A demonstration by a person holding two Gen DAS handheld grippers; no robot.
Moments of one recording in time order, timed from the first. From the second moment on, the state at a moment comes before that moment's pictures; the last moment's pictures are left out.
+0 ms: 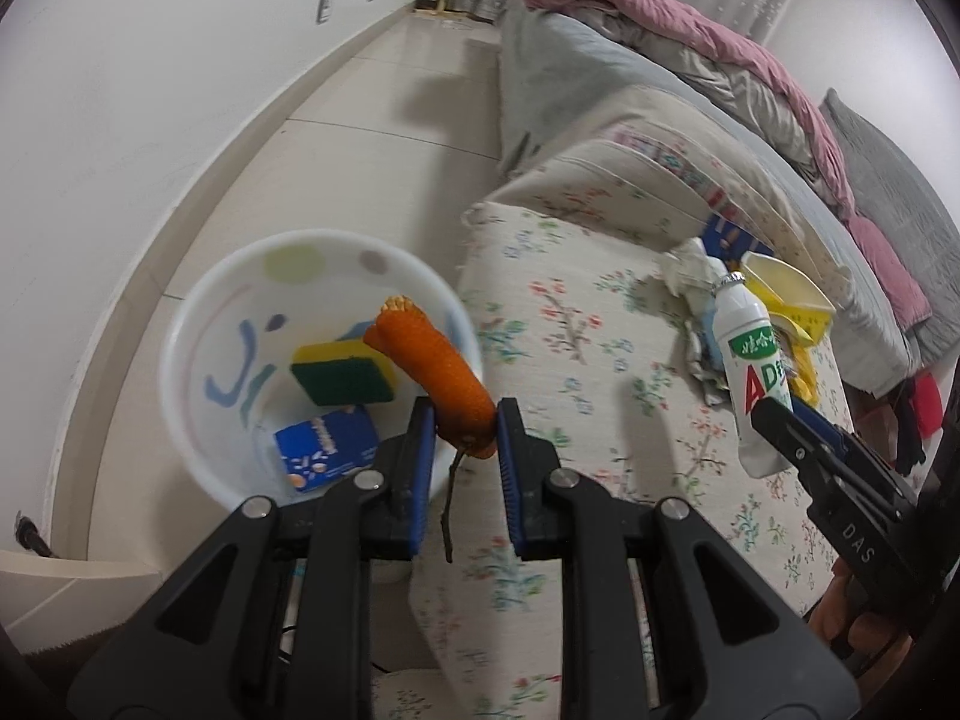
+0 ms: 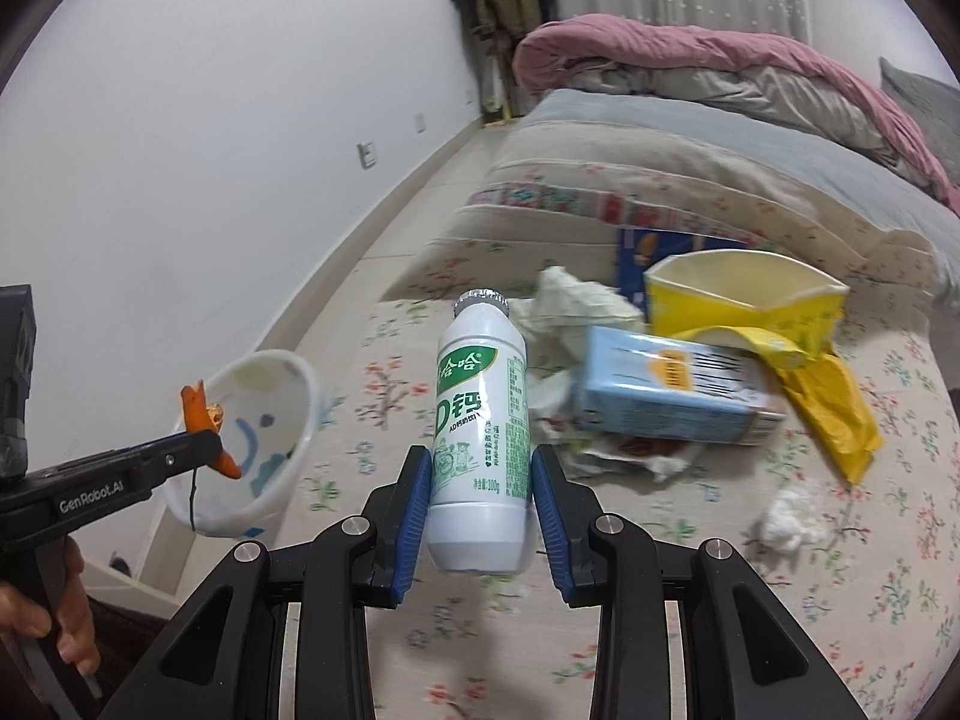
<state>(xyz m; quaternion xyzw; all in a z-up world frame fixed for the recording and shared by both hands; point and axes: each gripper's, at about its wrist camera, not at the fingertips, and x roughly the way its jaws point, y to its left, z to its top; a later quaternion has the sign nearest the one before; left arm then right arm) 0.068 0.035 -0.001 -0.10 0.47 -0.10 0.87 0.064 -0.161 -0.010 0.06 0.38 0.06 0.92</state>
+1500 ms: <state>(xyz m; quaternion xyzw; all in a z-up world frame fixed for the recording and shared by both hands) 0.065 0.150 -0.015 -0.09 0.49 0.08 0.86 0.135 -0.002 -0.054 -0.02 0.46 0.22 0.86</state>
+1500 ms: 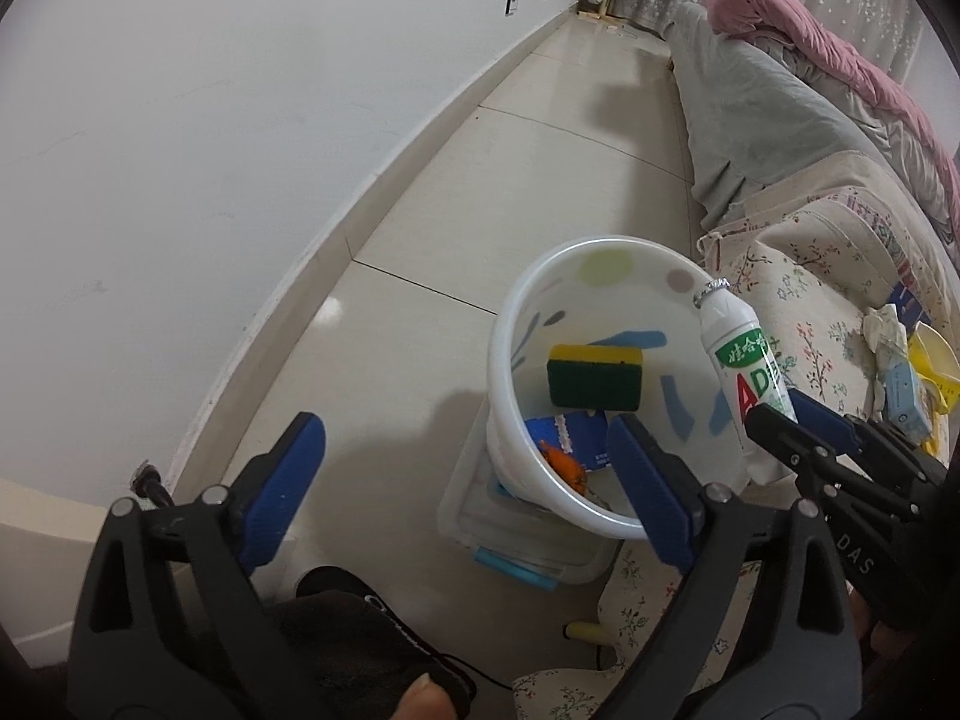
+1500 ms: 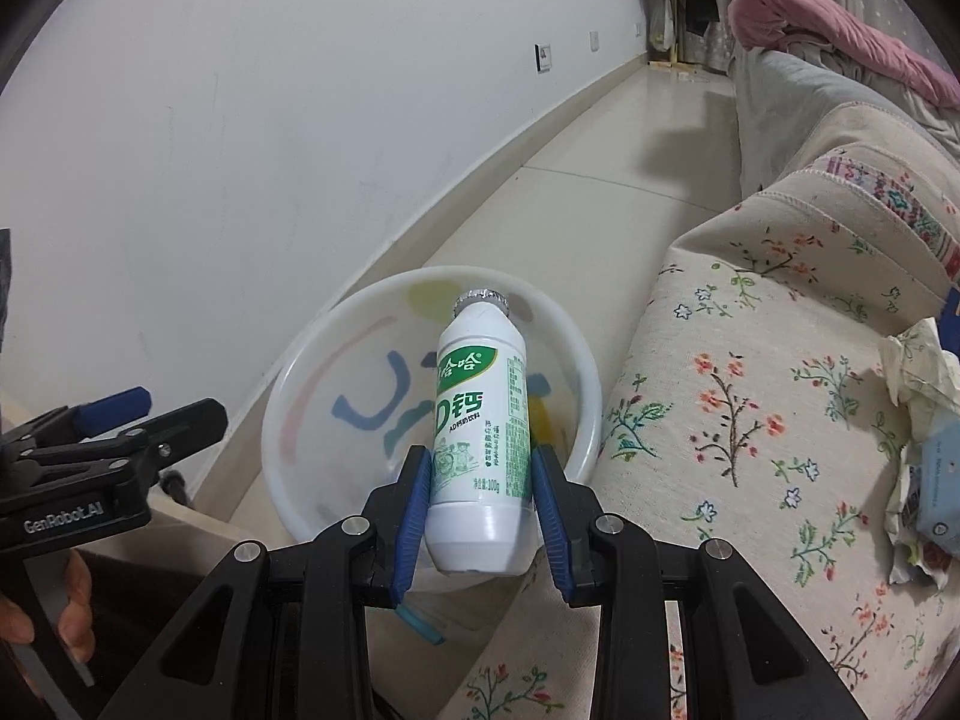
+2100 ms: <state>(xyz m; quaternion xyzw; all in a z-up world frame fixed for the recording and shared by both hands) 0.065 0.151 -0.014 -0.10 0.49 0.07 0.86 0.122 -0.037 -0.029 0.02 0.42 0.20 0.89</state>
